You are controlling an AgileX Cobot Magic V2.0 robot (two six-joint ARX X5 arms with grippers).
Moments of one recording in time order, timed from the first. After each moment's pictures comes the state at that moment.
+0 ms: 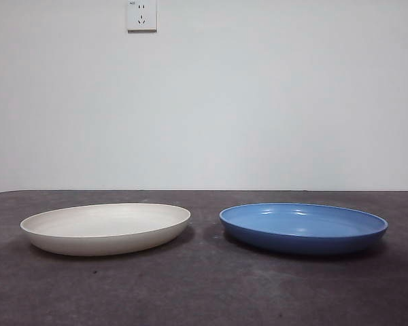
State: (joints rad) left arm -0.01 0.01 0.14 -0.26 0.05 -0.48; right arm -0.04 0.01 0.12 -0.17 -0.14 0.38
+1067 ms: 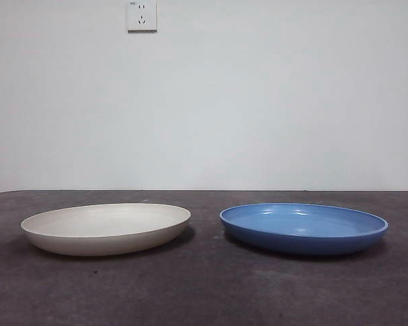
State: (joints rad) left arm -0.04 0.72 0.90 -0.89 0.48 -0.05; right arm 0.00 0.71 0.98 -0.99 -0.47 -0.01
